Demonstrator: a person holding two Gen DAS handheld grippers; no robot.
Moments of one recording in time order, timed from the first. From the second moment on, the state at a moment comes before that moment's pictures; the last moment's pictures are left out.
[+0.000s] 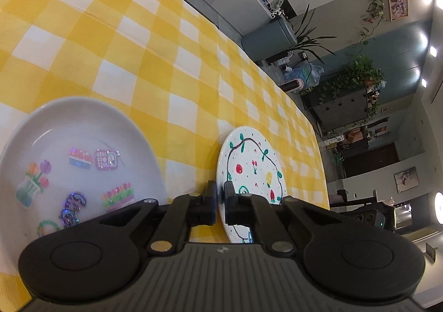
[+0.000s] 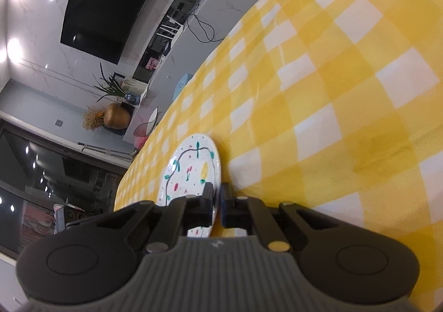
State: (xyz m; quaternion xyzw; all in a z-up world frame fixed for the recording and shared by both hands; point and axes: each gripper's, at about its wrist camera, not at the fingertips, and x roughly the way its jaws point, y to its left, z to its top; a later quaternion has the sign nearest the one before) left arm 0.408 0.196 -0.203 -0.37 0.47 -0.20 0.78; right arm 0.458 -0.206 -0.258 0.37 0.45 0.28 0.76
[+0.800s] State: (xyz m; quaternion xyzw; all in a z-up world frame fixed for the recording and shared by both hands) left arm 0.367 0.150 -0.129 -0.28 0.51 -0.26 0.77; right arm 0.376 -0.229 -0.180 0.32 0.48 0.27 0.77
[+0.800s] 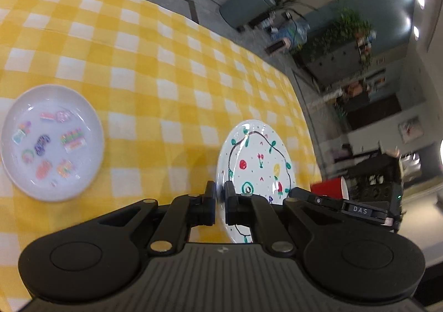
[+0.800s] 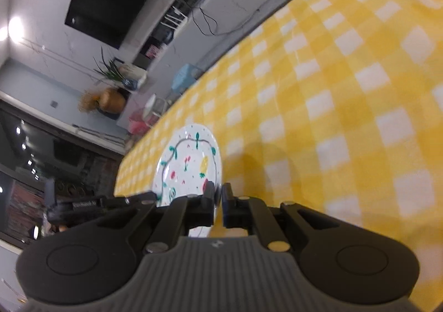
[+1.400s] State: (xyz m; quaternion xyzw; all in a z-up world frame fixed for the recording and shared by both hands) left arm 0.330 0.094 -0.130 -0.20 0.59 -0.30 0.72; right arm 0.251 -0.266 -0.173 0.32 0.51 0.24 0.76
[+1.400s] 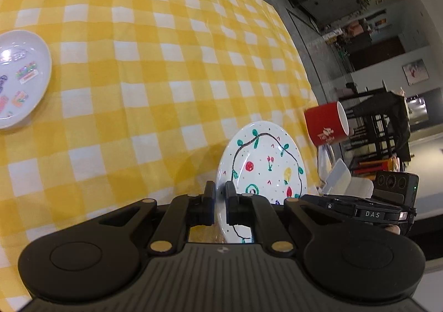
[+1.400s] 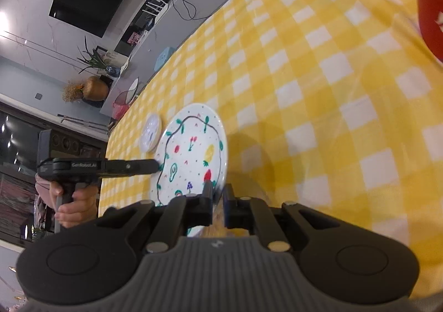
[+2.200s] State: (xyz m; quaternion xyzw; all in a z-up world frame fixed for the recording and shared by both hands) left arm 0.305 0.034 -0.143 -0.04 0.63 -0.30 0.72; right arm 0.220 -0.274 -0.208 0.33 0.59 0.23 0.70
